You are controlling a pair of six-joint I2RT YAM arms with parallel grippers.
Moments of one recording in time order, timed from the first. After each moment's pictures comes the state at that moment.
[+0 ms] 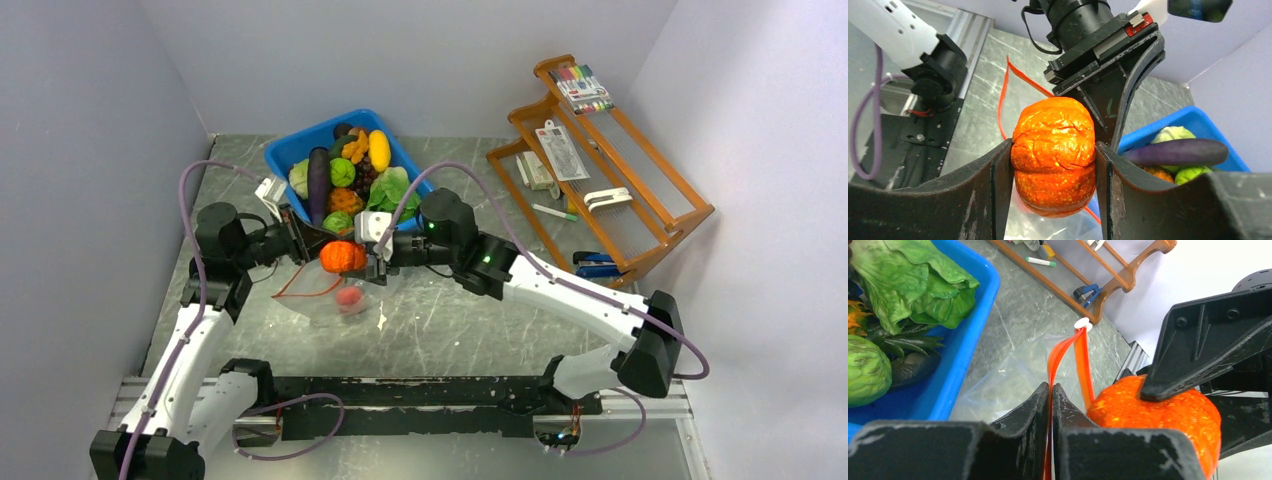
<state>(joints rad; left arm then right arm) -0.11 0.83 0.67 0.00 0.91 -0.51 1.01 1.35 1.19 0.02 -0.54 -0.42</state>
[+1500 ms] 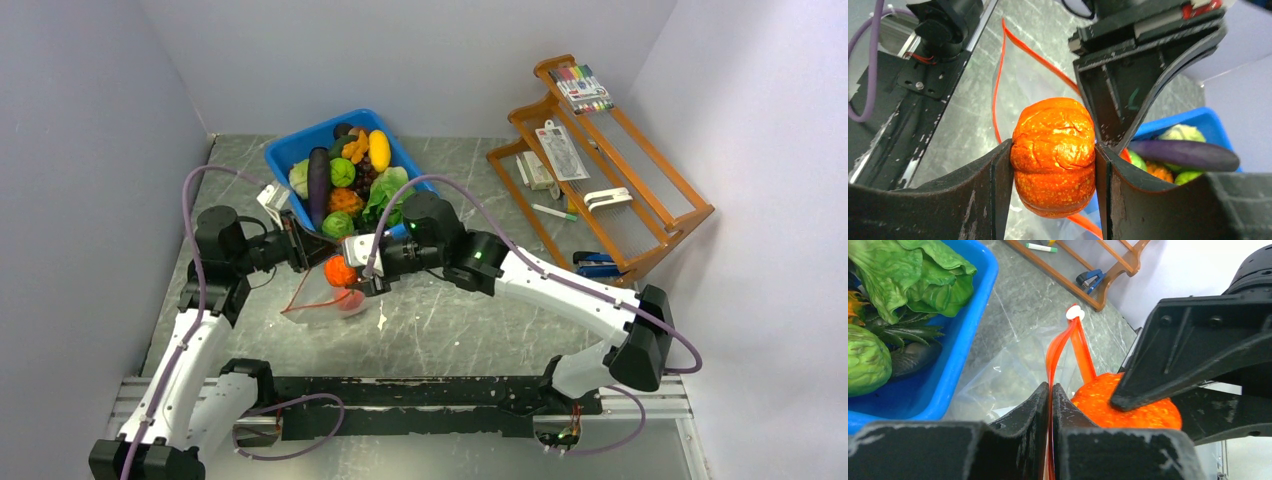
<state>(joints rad) -0.11 0.80 0.67 -0.10 0.93 -0.41 1.04 1.42 1.27 -0.19 -0.57 -0.70</state>
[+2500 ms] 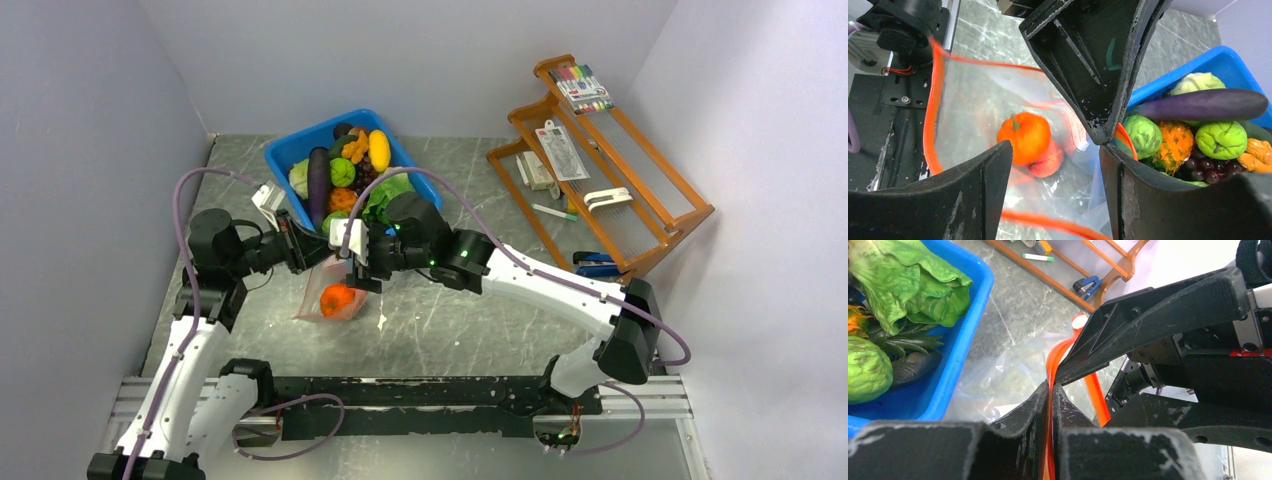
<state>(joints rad) -0.11 0.75 0.69 -0.11 0.92 -0.42 1.07 1.49 1.33 -0.25 -0.36 -0.50</state>
